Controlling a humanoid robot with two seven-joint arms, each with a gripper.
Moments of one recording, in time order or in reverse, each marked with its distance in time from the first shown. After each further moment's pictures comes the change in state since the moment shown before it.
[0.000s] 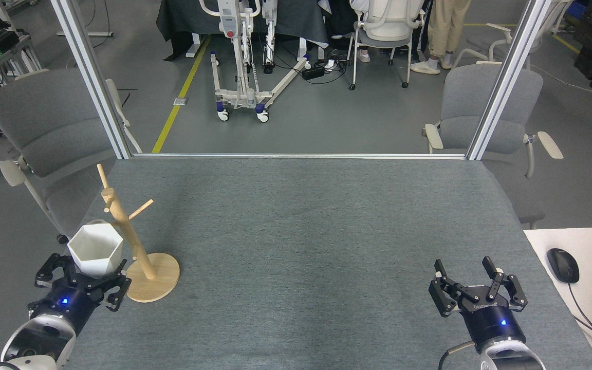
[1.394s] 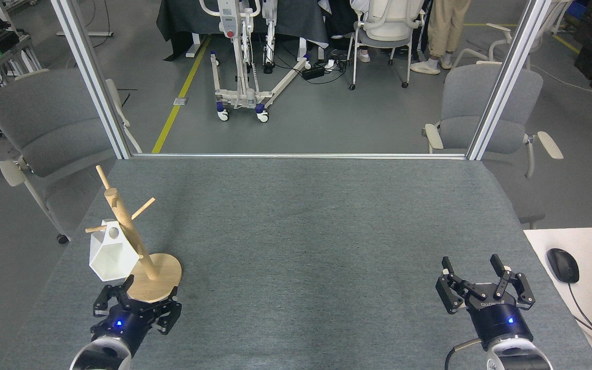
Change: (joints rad) left arm 0.004 -0.187 -0.033 0.168 0.010 0.042 0.074; right arm -0.010 -0.020 -0.010 0.014 -0.008 0.011 -0.003
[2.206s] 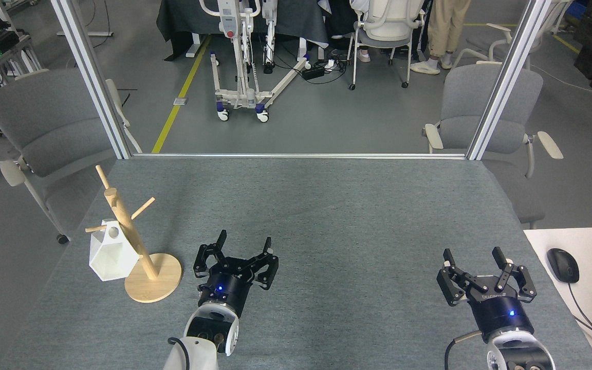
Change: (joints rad) left arm -0.111 -0.147 -0.423 0.000 0.228 0.413 0.117; right arm -0.030 0.007 -0.008 -0.013 0.000 0.004 0.003
